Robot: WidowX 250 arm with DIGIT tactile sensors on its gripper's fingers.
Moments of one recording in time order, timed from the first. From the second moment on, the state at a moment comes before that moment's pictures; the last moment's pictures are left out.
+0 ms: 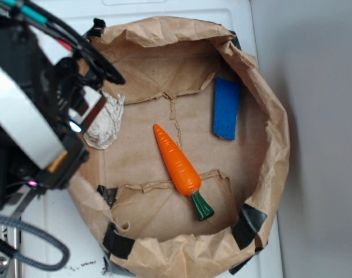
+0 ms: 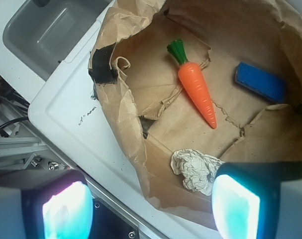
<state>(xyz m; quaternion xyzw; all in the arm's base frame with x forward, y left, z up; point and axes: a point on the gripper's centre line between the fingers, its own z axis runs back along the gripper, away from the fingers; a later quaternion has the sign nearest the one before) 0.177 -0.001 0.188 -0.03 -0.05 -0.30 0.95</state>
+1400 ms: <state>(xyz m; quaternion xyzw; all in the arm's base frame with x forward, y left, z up) 0.276 0.017 0.059 0.01 -0.03 -0.35 0.93</state>
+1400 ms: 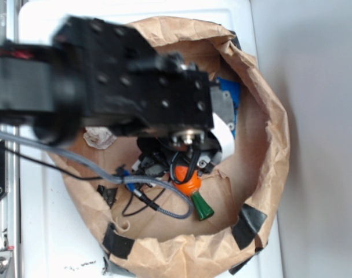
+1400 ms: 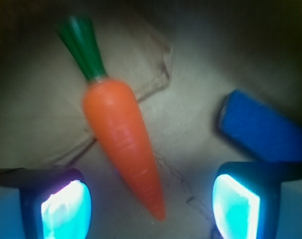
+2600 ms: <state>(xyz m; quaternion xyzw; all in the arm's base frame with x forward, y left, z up) 0.276 0.002 0.091 -0.06 -0.06 -0.36 0.93</state>
